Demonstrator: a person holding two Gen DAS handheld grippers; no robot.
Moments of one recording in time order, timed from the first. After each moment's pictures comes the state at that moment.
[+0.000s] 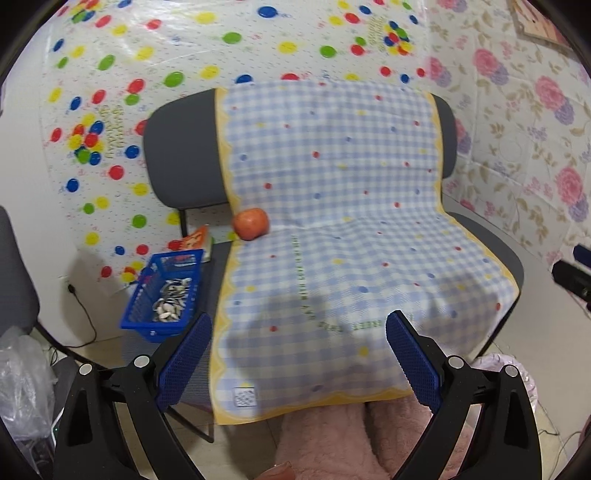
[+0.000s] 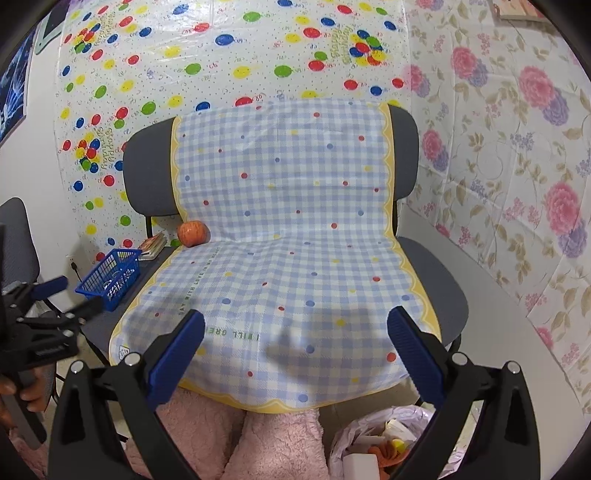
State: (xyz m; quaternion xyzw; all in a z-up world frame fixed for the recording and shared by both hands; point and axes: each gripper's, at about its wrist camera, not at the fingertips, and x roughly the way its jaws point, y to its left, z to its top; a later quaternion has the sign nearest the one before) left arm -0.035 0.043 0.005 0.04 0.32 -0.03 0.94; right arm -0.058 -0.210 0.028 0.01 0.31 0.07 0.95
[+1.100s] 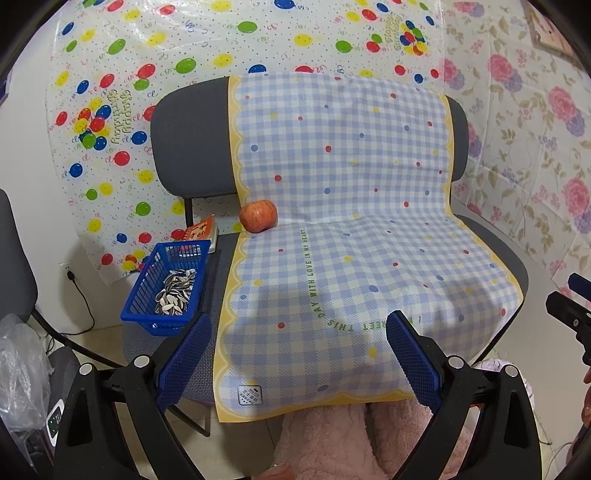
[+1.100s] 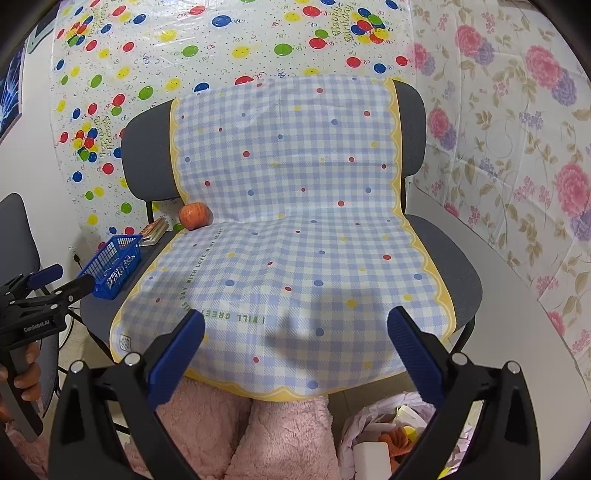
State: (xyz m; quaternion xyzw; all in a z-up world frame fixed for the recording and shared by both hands) left arm -0.024 0.052 -0.002 0.02 0.34 -0.02 0.94; right arm -0.053 -0.205 0.008 0.02 0.34 0.08 0.94
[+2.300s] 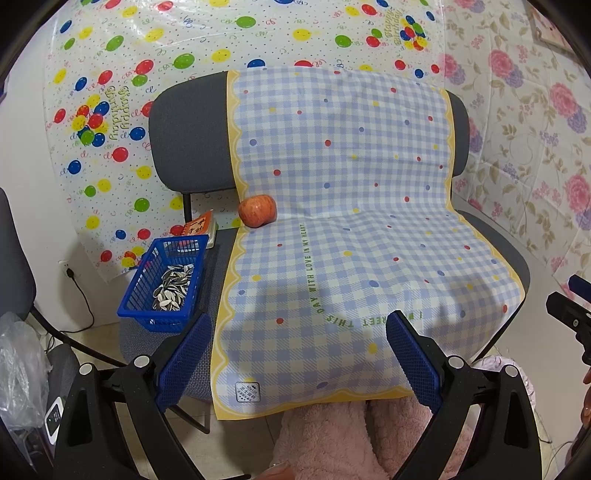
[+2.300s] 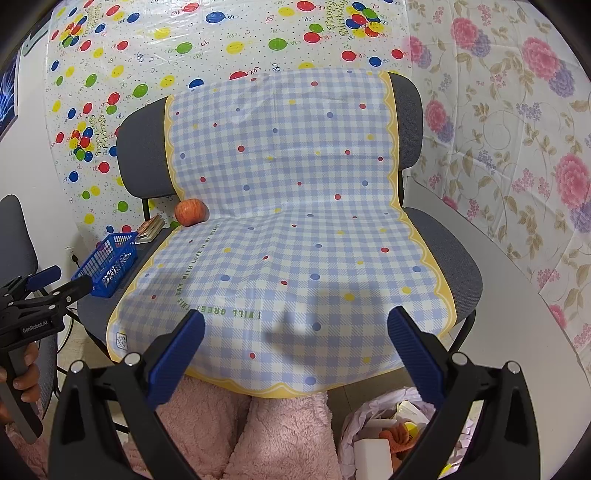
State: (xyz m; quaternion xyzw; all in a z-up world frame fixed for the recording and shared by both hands) left arm -0.021 0.052 -0.007 0.02 0.34 -0.02 0.94; right arm -0.050 -0.212 0.001 0.03 0.34 0.08 0.94
